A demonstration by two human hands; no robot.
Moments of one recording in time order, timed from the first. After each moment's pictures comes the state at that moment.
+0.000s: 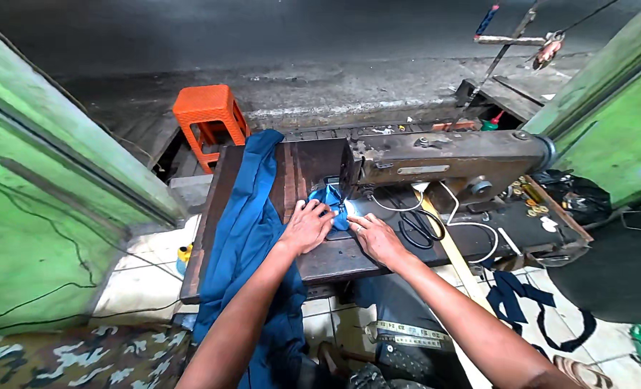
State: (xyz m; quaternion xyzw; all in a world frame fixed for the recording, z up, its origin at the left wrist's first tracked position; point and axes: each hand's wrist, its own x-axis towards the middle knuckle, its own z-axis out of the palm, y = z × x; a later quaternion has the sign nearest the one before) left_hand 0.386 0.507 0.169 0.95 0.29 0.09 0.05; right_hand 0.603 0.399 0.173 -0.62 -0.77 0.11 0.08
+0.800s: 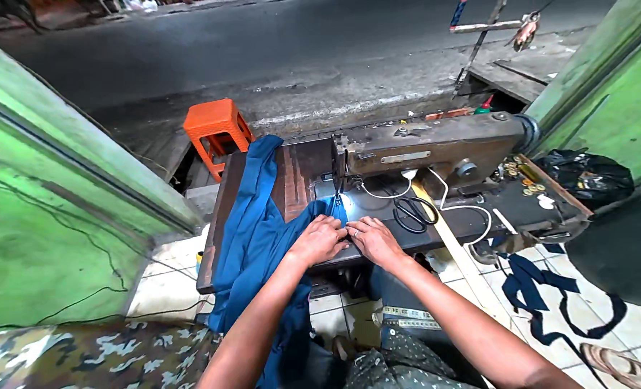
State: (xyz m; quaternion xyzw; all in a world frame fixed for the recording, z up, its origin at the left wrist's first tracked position) left_hand 0.402 0.443 0.203 0.98 0.20 -0.01 0.09; right_hand 0.596 0.360 0.159 -0.58 -0.79 0.07 0.18
